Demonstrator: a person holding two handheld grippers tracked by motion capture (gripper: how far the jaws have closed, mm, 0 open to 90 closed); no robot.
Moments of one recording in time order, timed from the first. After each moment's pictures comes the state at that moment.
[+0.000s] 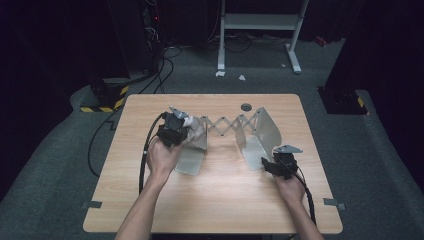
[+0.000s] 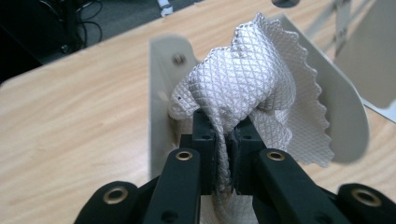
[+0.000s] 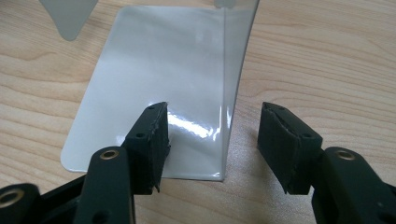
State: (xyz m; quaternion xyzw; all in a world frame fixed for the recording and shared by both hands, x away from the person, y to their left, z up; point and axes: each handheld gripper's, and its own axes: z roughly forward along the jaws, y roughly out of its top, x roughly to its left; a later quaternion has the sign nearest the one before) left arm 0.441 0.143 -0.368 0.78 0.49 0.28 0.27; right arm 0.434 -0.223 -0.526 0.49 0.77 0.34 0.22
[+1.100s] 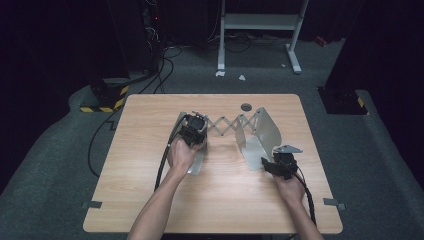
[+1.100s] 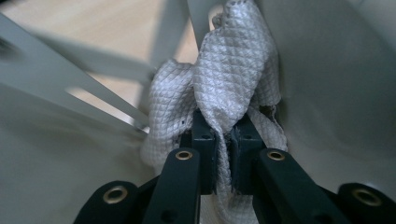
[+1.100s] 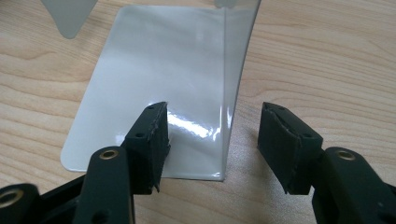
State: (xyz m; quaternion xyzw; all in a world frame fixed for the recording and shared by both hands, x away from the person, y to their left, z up) left arm 0.484 0.096 -0.440 0.82 0.50 0.20 0.21; right arm 0.433 -0.223 -0.526 0.49 0.77 0.34 0.22
